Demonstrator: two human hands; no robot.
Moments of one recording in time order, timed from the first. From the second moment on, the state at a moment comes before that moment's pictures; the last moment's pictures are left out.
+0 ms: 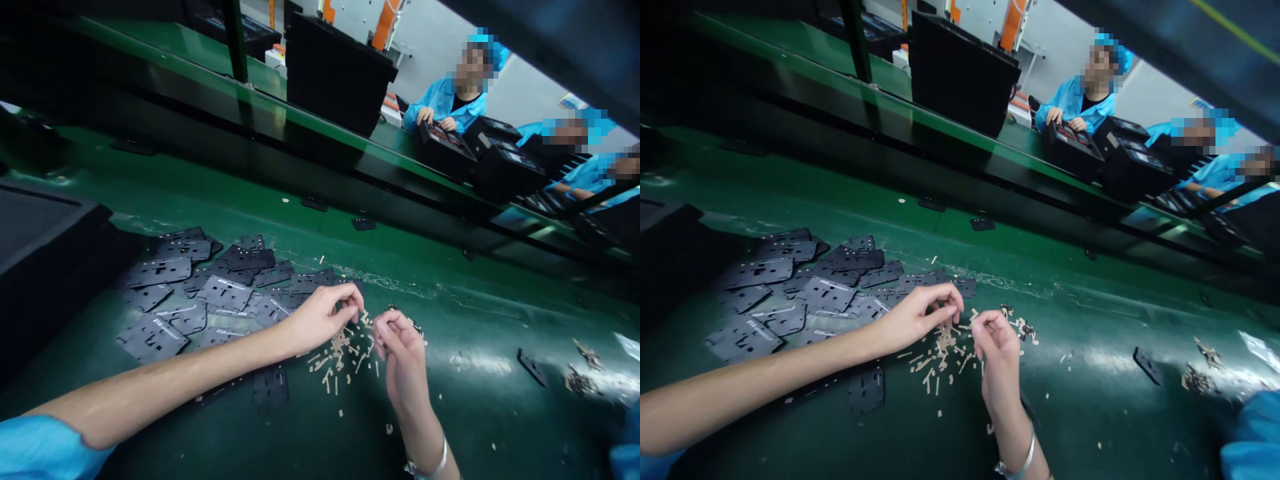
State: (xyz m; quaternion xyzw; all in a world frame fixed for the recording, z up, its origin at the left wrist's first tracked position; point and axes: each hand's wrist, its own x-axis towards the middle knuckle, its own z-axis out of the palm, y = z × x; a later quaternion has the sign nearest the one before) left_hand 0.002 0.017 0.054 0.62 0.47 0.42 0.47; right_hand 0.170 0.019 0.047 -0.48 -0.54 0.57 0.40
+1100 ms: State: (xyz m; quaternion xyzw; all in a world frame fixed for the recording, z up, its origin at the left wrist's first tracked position) left_hand 0.014 0.002 0.038 0.73 0.47 0.41 0.28; right_hand 0.176 0.014 0.046 -0.40 -0.82 0.14 0.40
